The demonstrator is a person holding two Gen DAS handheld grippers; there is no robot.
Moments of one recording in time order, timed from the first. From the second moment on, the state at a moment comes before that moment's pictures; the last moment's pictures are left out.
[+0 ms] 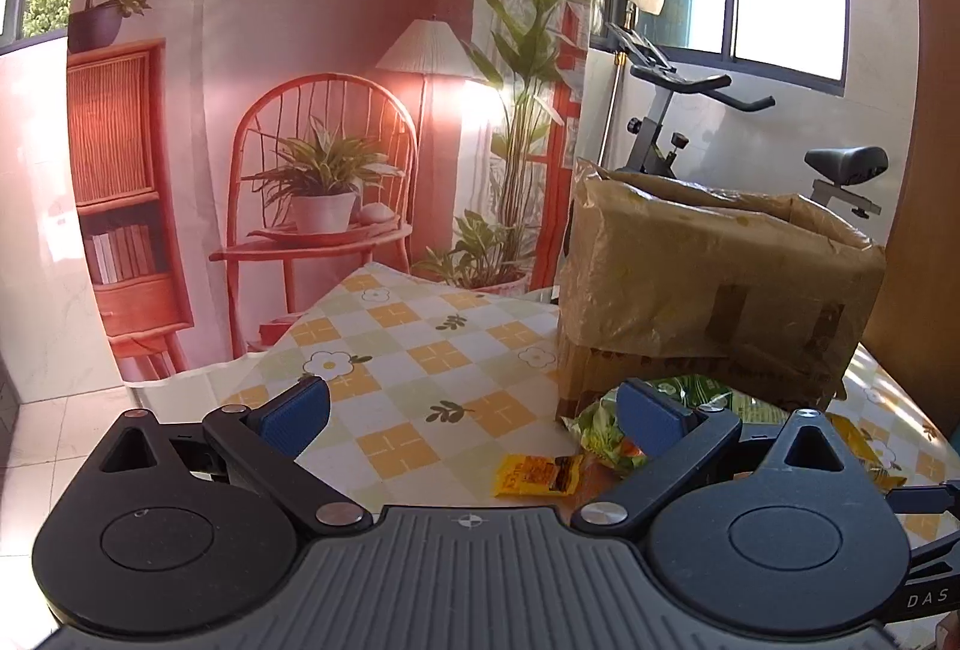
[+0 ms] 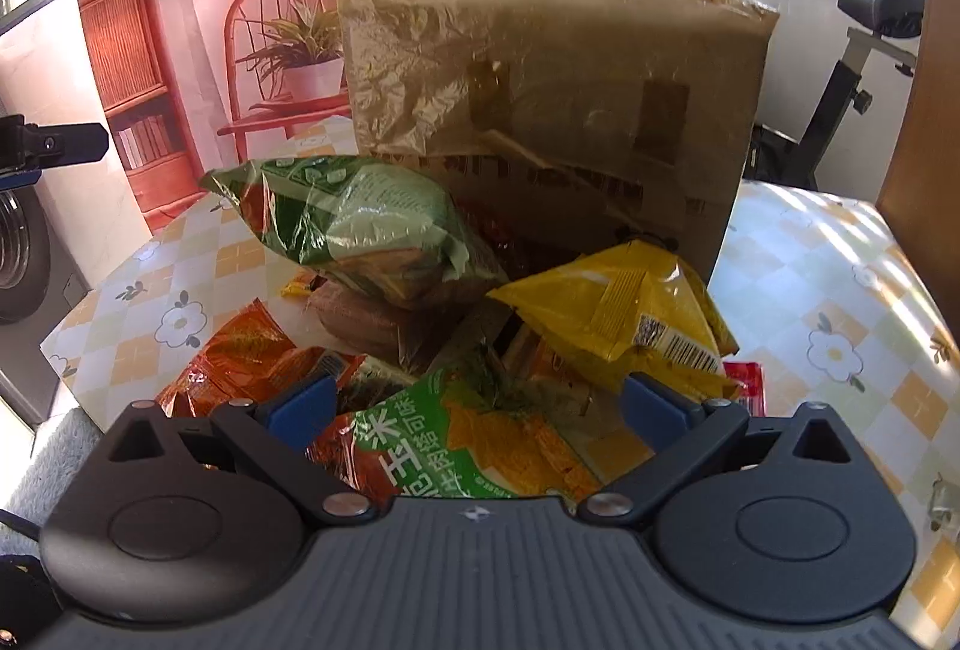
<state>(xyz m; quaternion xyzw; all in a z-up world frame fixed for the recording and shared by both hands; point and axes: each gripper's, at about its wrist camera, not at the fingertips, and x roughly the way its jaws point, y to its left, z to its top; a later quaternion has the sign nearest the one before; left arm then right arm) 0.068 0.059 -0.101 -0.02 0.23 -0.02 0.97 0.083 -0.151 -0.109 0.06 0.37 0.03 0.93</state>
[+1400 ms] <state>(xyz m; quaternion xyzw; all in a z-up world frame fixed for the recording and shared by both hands) 0.092 0.044 -0.217 0.00 0.40 -0.12 0.91 0.117 -0.162 -0.159 0.20 0.42 0.01 0.89</state>
